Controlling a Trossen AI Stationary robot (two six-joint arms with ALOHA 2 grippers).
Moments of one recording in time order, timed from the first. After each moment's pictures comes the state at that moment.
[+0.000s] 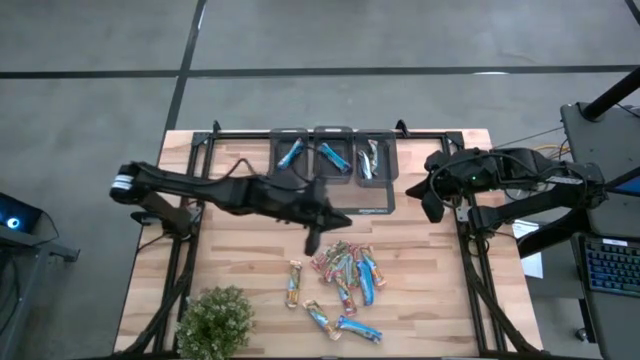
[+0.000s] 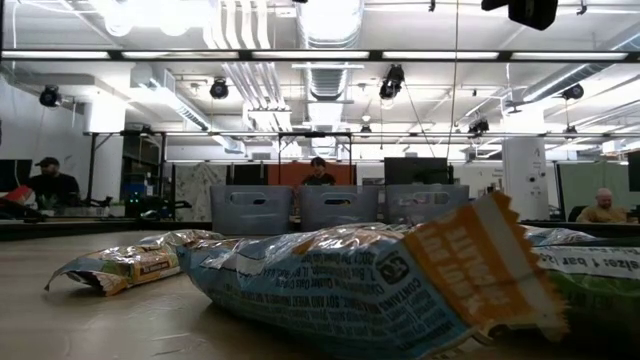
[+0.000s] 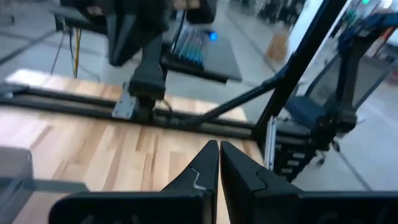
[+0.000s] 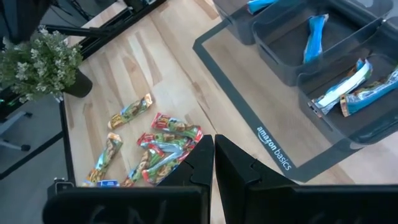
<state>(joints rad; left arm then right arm) -0.13 1.49 1.35 -0.04 0.02 -0.26 0.04 0.93 1.21 -0.99 0.11 0.63</state>
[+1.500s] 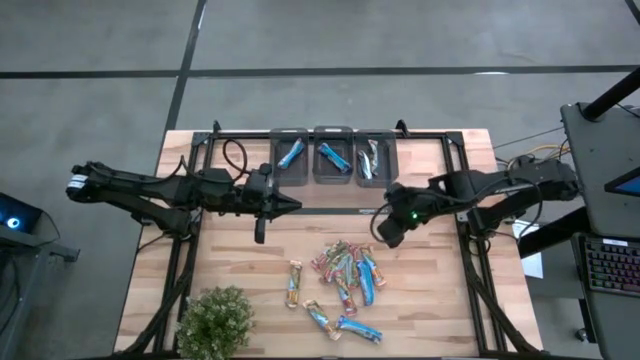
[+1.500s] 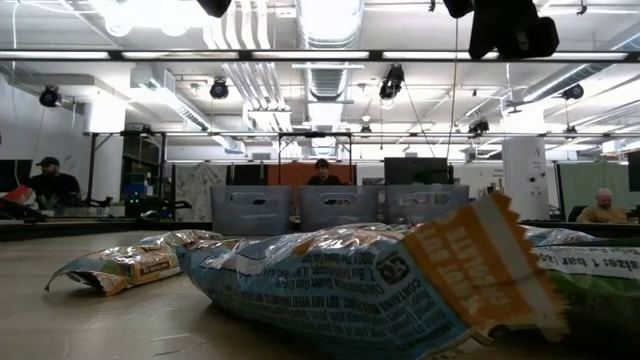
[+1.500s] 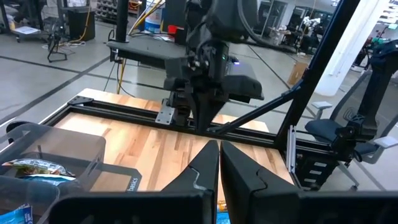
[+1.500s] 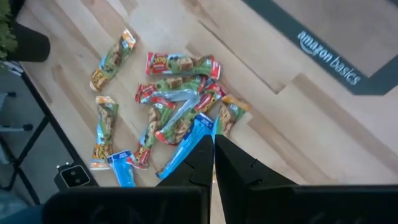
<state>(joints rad) -0.13 1.03 0.93 0.02 -0.12 -0.23 0.17 1.28 1.21 -0.97 0.03 1.03</state>
